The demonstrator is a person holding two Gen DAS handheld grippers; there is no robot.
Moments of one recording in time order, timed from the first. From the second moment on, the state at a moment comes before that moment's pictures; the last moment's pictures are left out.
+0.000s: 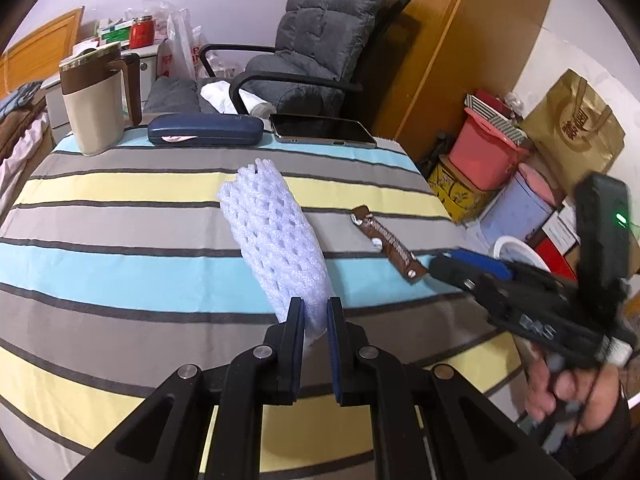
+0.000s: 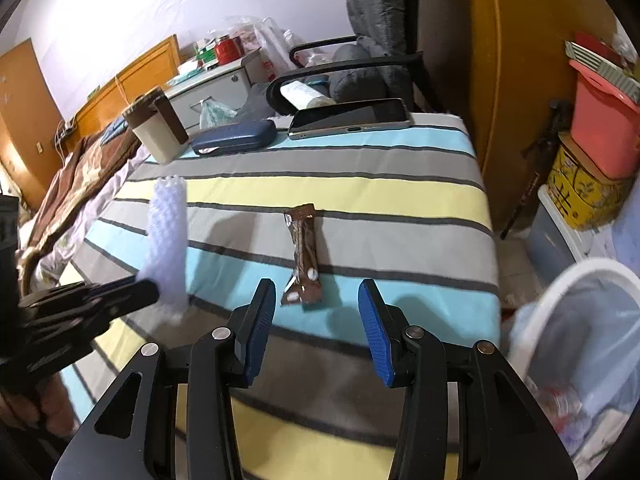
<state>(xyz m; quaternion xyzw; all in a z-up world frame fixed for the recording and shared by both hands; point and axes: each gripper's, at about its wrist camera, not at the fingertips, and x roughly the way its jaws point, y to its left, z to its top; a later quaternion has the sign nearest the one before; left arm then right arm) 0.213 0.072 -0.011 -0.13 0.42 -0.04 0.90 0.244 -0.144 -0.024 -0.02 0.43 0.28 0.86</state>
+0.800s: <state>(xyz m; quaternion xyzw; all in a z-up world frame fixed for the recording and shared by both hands) 0.232 0.090 -0.040 -0.17 0.43 0.03 0.89 0.236 -0.149 -0.033 -0.01 0.44 0.28 0.85</state>
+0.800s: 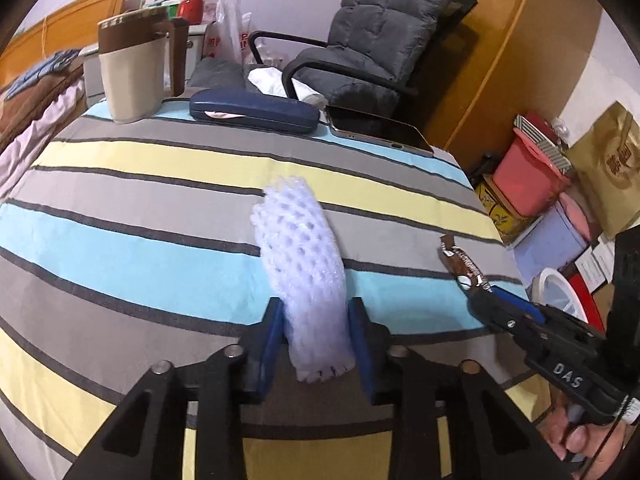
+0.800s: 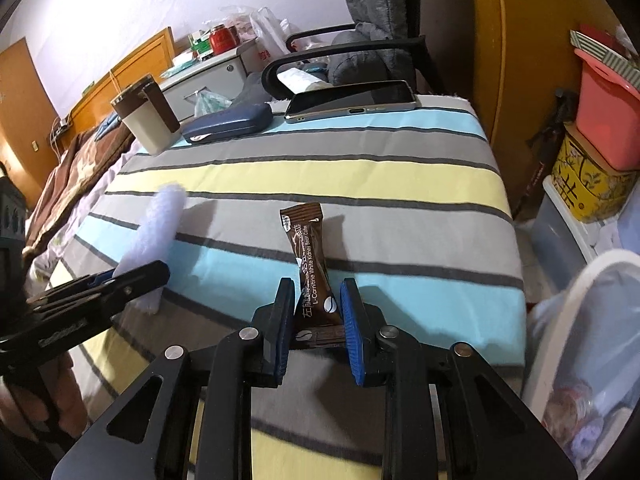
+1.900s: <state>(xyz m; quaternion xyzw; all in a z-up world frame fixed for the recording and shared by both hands) 0.144 -0.012 0.022 -0.10 0.38 -0.06 0.92 0.168 -0.201 0.009 0.03 0.39 0.23 0.89</state>
